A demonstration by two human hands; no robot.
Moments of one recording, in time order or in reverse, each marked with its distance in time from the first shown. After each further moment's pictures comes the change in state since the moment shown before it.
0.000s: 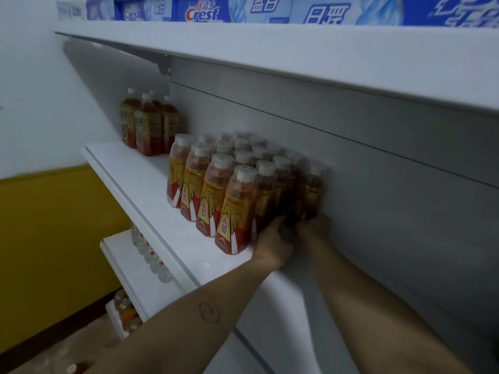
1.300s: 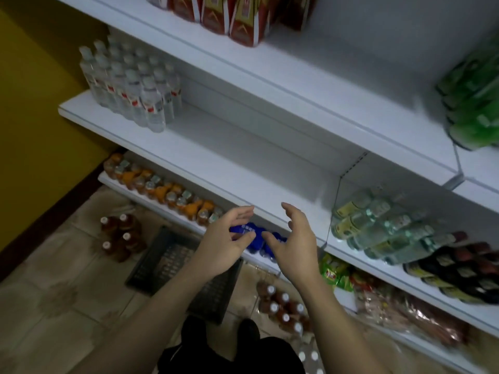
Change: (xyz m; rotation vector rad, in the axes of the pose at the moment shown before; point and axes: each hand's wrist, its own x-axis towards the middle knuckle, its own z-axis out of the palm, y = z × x) left_hand -0.373 -0.210 -0.138 -0.195 -0.519 -0.101; right_hand -0.497 0.172 -0.008 -0.235 -0.192 0.008
